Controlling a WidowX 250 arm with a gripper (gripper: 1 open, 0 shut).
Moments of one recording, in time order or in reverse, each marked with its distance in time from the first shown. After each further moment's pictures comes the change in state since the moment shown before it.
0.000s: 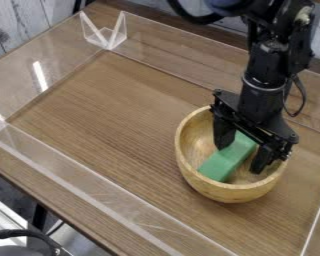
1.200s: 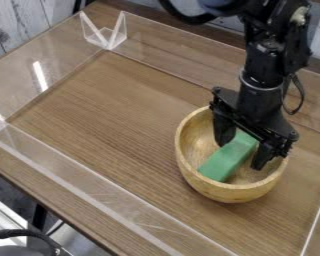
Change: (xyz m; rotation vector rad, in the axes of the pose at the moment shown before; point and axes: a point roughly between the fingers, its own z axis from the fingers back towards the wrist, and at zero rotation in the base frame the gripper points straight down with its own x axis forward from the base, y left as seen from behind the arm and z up) arm 0.003 0.001 0.003 0.009 -0.061 0.018
